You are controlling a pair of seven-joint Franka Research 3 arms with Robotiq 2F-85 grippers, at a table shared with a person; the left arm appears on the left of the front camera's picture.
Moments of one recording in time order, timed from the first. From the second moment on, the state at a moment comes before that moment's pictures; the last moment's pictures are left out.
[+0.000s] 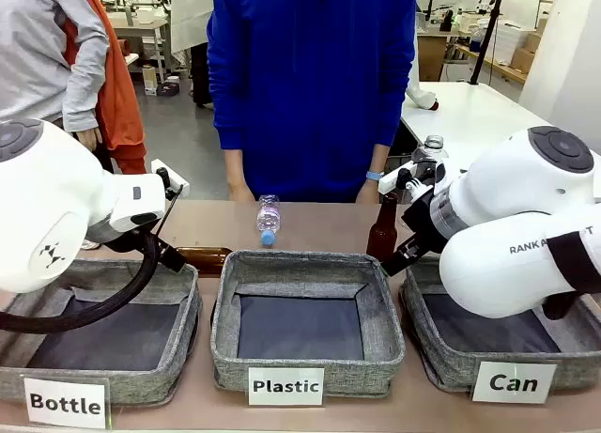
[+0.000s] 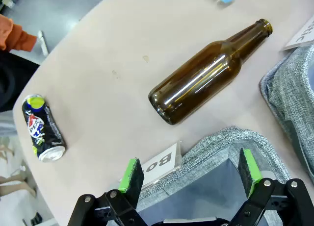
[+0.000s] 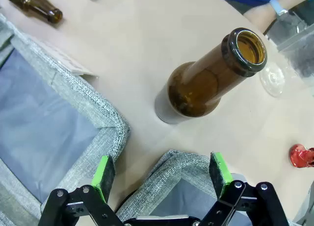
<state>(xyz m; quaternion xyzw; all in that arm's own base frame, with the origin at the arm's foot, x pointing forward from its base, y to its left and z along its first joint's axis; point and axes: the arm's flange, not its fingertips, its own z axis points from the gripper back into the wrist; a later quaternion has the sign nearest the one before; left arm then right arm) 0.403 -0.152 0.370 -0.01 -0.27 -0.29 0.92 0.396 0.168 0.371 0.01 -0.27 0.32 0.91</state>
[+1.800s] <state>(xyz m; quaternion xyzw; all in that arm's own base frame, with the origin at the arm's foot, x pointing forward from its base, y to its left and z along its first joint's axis) 0.335 -0.112 0.517 -0.16 -0.27 -0.29 0.91 0.314 0.106 0.535 0.07 -0.27 0.31 0.91</state>
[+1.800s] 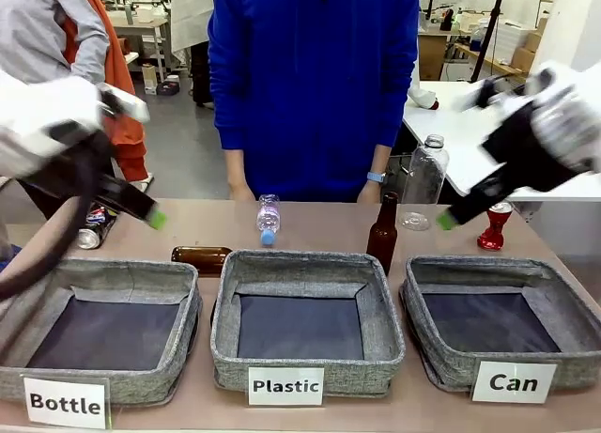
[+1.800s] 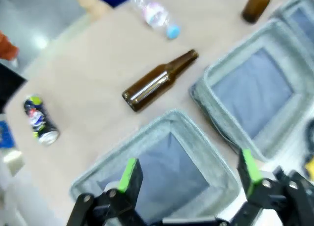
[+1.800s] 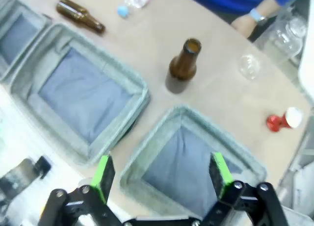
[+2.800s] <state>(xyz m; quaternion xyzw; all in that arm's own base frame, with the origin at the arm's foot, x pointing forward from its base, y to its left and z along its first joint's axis) 0.277 0.235 0.396 -0.57 -0.33 0.06 0.75 0.267 -0.273 0.401 0.56 -0.29 -0.12 0.77</state>
